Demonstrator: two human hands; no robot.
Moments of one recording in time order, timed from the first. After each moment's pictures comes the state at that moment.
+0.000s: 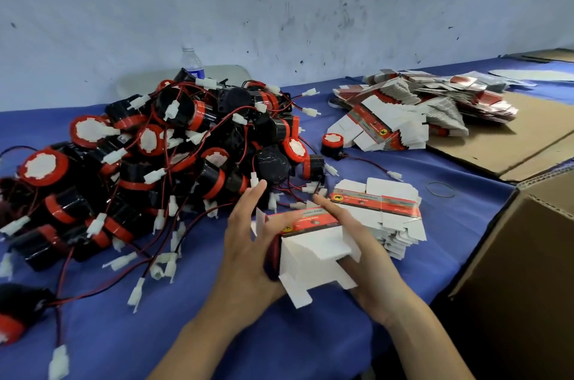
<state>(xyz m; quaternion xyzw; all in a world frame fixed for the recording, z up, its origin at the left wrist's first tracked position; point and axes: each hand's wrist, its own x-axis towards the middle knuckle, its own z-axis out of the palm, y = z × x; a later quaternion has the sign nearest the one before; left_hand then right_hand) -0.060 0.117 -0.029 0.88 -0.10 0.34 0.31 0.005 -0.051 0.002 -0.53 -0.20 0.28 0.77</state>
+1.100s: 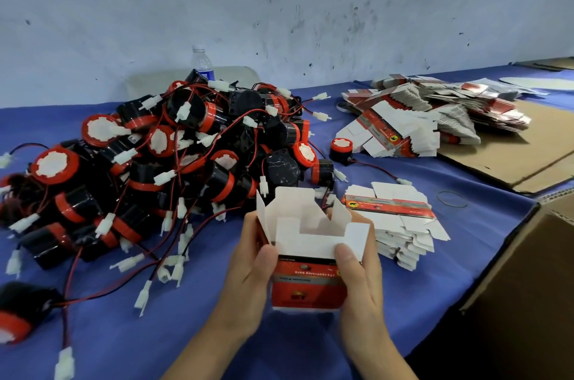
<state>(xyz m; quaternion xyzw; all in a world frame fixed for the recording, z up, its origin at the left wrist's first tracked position) -0.072 0.103 -0.012 0.67 -0.05 0.24 0.70 -0.032 -0.018 -0.015 -0.54 -0.27 -0.02 0.80</state>
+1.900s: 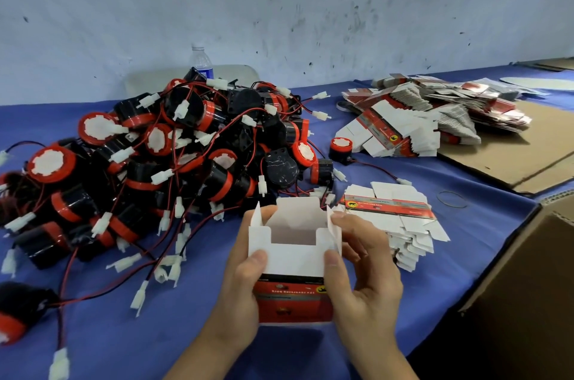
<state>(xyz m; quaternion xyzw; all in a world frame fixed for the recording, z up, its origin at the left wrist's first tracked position) -0.080 0.102 -0.008 0.61 -0.09 0.25 0.75 -0.032 -0.025 -0.004 -0.62 -0.33 -0.27 0.66</state>
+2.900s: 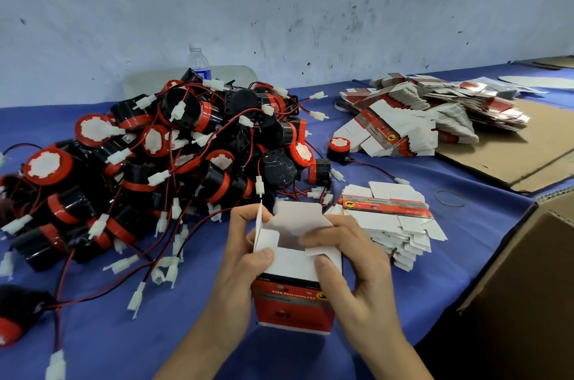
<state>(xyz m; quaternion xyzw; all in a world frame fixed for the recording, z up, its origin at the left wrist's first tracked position) -0.080 0.107 -0.002 0.59 -0.09 0.19 0.78 -0.028 -0.035 0.009 -0.67 -0.38 -0.18 0.61</state>
